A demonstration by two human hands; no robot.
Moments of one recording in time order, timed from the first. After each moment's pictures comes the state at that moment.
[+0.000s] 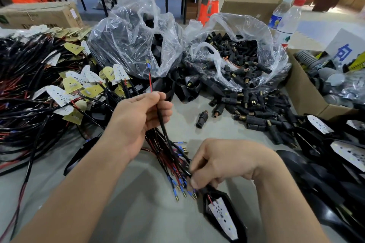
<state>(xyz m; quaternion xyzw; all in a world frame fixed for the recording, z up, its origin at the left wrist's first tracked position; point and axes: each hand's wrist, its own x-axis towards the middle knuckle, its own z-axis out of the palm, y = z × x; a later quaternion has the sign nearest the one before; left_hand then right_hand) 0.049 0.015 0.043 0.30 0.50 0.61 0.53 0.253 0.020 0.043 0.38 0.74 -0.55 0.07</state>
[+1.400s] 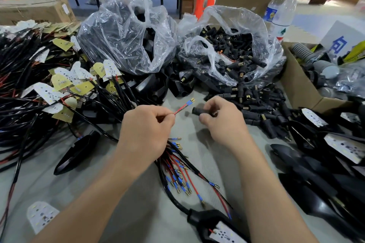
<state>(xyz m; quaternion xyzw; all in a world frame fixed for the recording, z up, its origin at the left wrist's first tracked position) 0.077 0.000 0.021 0.58 0.69 0.41 0.12 0.255 0.068 -0.001 0.63 0.66 -0.26 -0.31</state>
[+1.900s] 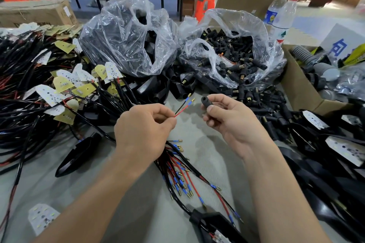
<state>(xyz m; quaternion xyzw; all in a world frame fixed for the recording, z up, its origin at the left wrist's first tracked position) 0.079 -0.004 0.032 0.54 0.72 0.42 0.14 0.262 0.065 0.016 0.43 0.44 -0.63 -0.48</state>
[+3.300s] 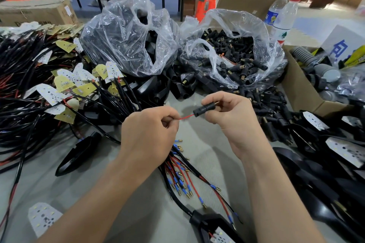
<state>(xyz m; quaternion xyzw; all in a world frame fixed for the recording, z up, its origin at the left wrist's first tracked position) 0.084 -0.007 0.025 0.61 0.67 0.42 0.08 0.258 0.054 0.025 0.45 0.57 -0.48 -0.49</state>
